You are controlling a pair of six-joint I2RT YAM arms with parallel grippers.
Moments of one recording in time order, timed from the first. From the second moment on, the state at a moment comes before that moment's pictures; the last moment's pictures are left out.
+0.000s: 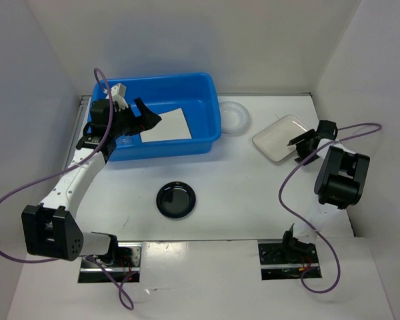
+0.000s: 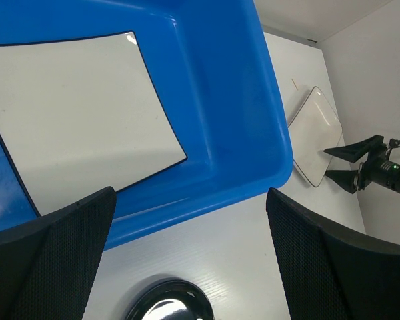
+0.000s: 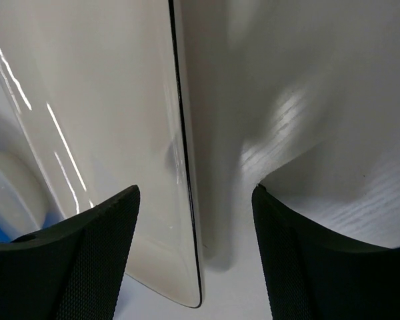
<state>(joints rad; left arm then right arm) -0.11 1.33 1.12 -0.15 0.32 -0.53 -0.37 1.81 1.07 -0.23 -0.15 0.79</state>
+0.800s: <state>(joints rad) -0.11 1.33 1.12 -0.15 0.32 -0.53 -0.42 1.90 1.04 -0.04 -0.44 0.81</state>
